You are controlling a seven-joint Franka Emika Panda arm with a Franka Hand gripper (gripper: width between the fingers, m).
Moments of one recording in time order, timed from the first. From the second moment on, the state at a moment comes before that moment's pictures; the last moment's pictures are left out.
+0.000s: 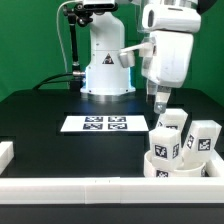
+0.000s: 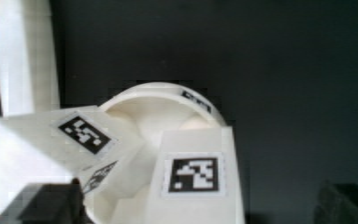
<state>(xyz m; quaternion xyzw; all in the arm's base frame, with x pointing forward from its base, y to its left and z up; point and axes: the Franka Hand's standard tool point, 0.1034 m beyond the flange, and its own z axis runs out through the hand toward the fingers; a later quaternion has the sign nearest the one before) 0.571 0.047 0.106 0.69 0.72 -0.01 0.08</state>
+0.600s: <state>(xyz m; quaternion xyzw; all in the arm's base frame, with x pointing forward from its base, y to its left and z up) 0.571 0.066 0.097 0.67 0.73 -0.02 0.08</state>
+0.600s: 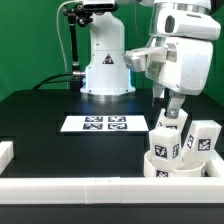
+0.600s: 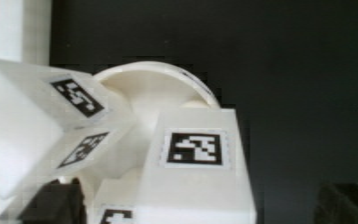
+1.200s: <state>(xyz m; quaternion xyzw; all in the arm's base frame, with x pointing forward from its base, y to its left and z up) 0.571 0.064 0.096 0.68 0.73 -0.03 0.08</state>
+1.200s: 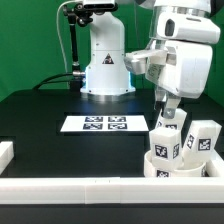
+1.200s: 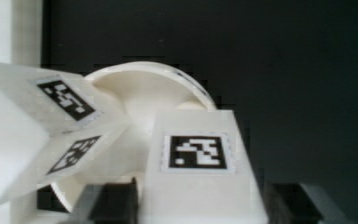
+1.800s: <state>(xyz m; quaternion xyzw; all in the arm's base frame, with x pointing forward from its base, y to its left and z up) 0.571 0.063 0.095 0.77 0.63 -0.02 0.08</state>
